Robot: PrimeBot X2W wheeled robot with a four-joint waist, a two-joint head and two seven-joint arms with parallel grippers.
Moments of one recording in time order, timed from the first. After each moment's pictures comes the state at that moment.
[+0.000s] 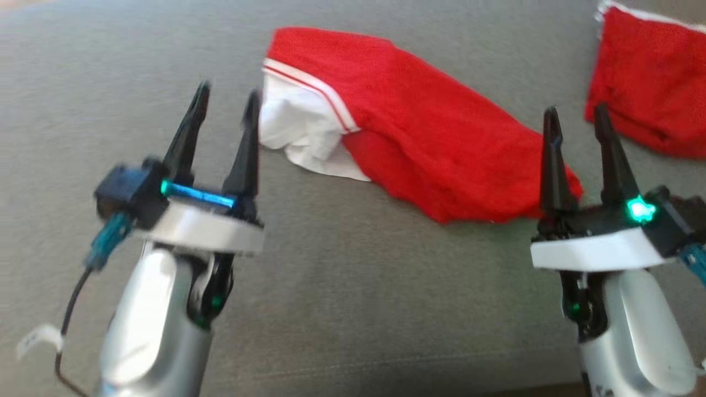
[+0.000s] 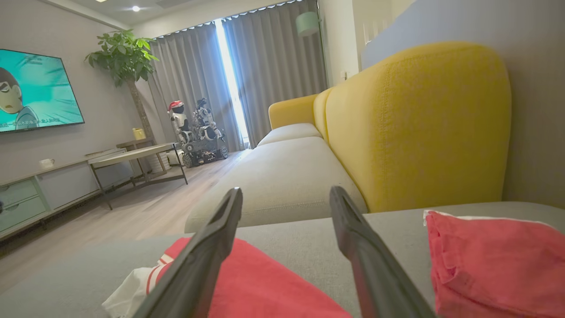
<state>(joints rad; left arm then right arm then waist) -0.36 0.07 -0.25 0.13 -0.28 -0.06 -0.26 -0.24 -0.05 0.09 0.08 0.23 0.12 -0.26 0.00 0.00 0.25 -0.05</state>
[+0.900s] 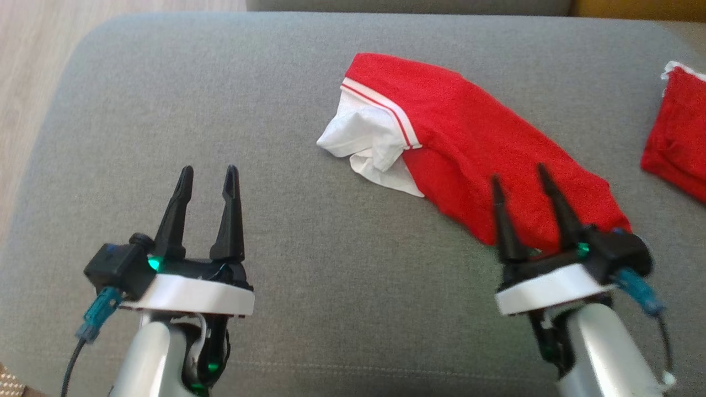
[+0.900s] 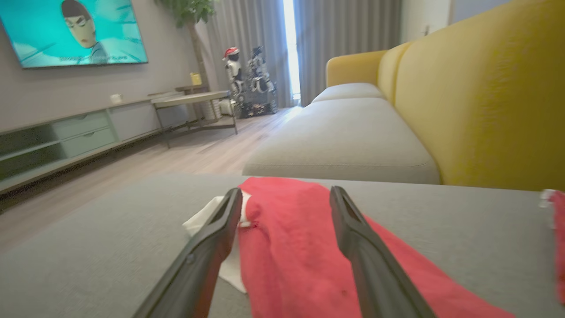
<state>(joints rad) -0.11 0.05 -0.19 0.04 -0.33 -0.02 -0.26 -0.15 -0.05 0.16 0.16 0.13 0.12 -0.21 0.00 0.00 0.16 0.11</state>
